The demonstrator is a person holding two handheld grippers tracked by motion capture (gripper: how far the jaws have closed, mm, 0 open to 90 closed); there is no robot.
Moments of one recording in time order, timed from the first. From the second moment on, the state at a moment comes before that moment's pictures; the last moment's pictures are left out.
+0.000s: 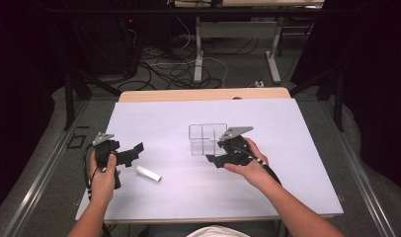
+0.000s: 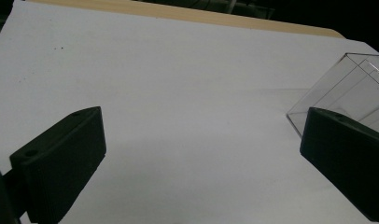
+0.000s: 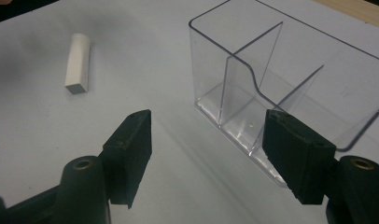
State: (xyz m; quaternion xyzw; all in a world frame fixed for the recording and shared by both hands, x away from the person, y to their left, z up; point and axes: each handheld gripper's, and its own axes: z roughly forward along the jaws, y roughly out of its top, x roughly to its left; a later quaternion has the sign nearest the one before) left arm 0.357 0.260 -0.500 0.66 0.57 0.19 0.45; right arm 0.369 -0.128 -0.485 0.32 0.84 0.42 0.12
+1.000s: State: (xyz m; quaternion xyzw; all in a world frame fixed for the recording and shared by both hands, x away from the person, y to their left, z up) left arm 0.357 0.270 -0.500 0.66 0.57 0.20 0.45; right arm 0.379 -0.064 -0.480 0.28 0.87 0.40 0.09
